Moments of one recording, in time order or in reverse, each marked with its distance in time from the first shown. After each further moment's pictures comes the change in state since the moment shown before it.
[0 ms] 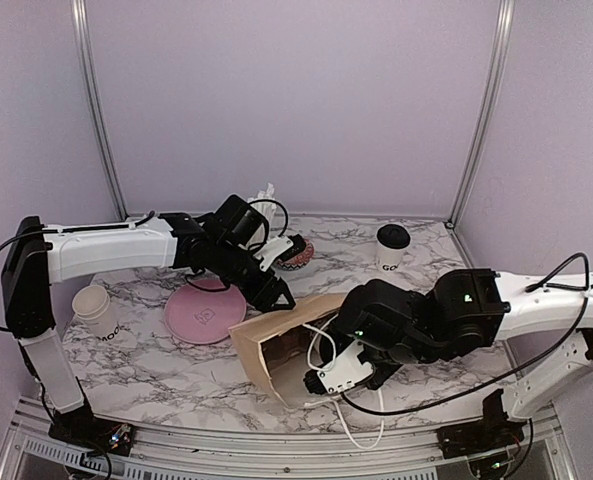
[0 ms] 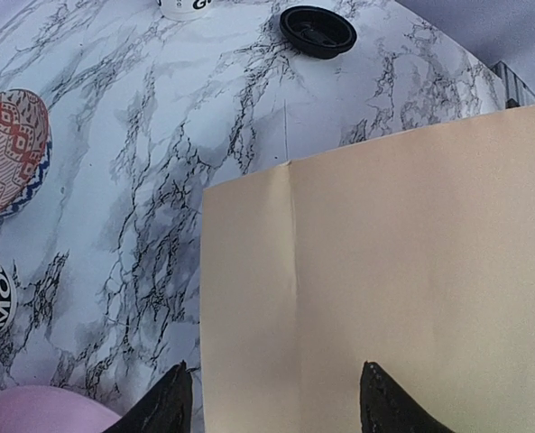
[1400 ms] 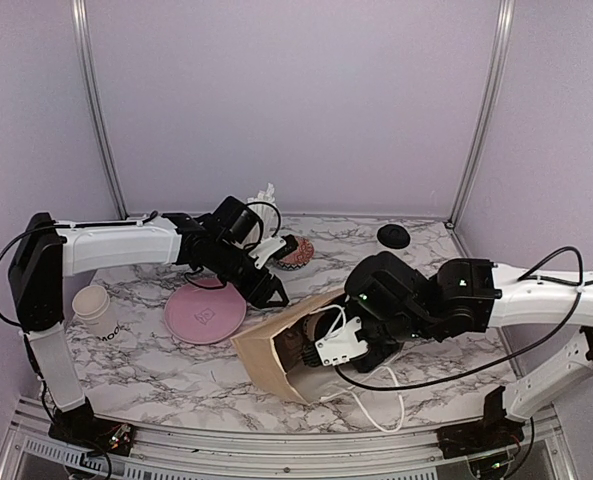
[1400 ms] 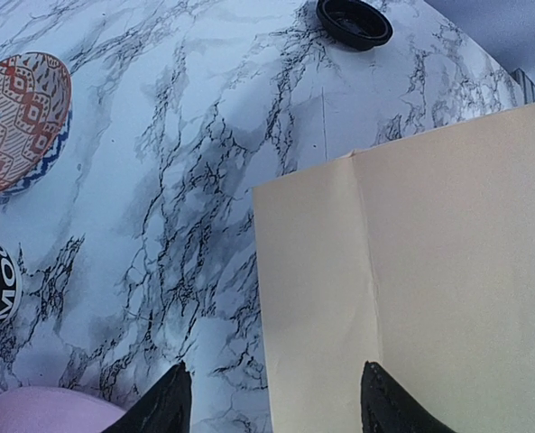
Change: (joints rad) left arm 0.062 0.052 0.000 0.012 0.036 0.012; right arm -0.162 -0.013 -0.057 0.168 -0.150 -0.012
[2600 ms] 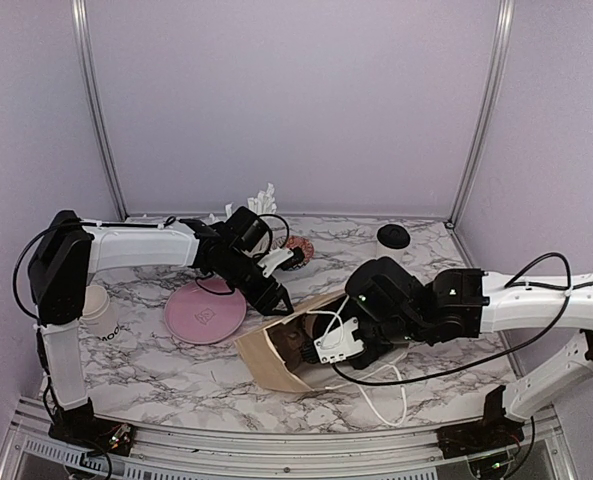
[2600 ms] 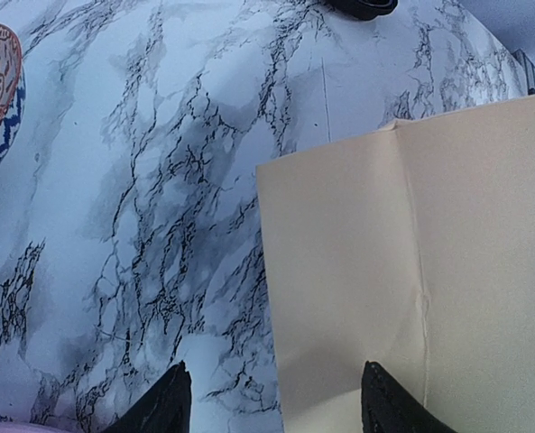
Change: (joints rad) left arm 0.005 0.118 0.048 -0.004 0.053 0.026; right arm -0.050 -0.003 -0.108 0.162 0.001 -0.056
